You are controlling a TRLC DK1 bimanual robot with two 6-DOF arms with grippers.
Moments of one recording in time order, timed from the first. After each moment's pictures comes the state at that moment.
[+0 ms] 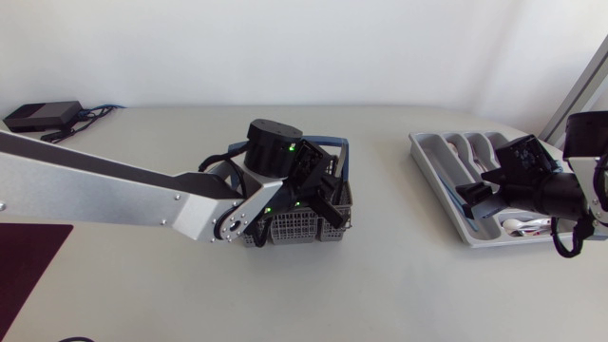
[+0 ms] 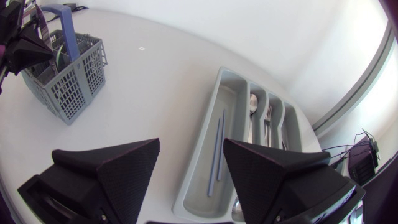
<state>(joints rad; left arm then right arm) -0.76 1.83 0.98 0.39 0.04 0.16 -0.16 1.24 0.64 -0.09 -0.23 -0.52</state>
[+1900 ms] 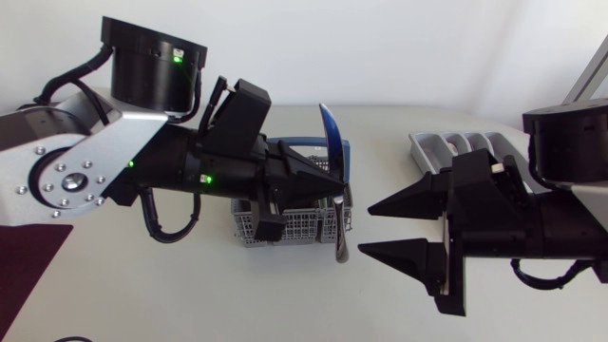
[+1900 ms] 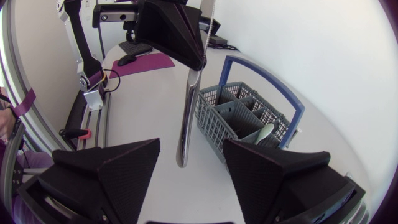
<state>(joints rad) -0.68 1.35 0.97 -0.11 0.71 0.12 0.45 0.91 0.66 -0.40 -0.62 -0.43</state>
